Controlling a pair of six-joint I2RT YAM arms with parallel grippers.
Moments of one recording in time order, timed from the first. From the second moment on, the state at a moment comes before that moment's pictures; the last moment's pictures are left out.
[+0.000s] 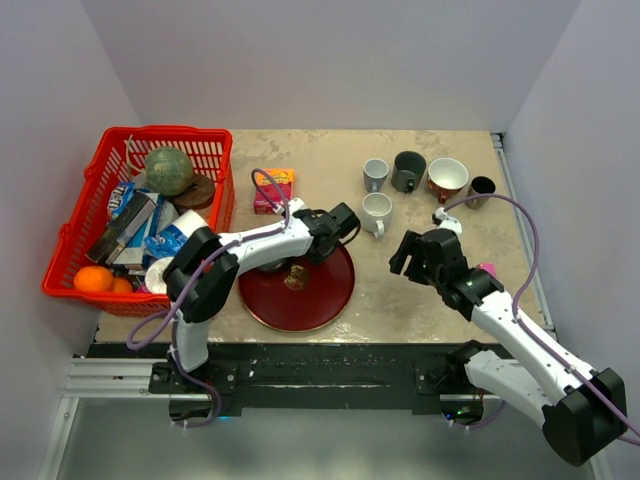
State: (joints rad) left arm -0.86 1.93 1.42 -0.77 -0.54 -1.54; right arm 0.48 0.90 0.62 -0.45 0.22 0.69
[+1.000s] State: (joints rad) left arm -0.98 1.45 1.13 -0.30 -0.19 -0.97; right arm 0.48 0.64 0.55 -0.34 -0.28 0.67
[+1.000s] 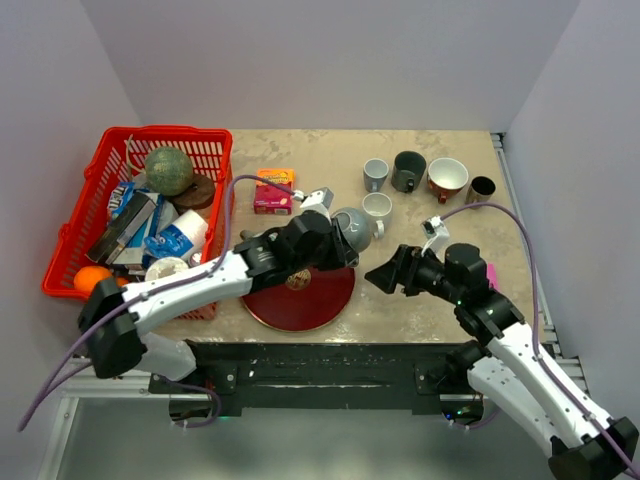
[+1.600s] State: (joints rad) left arm -0.98 1.09 0.96 0.05 0.07 -0.91; right arm 0.48 0.50 0.54 0.05 -0.65 0.80
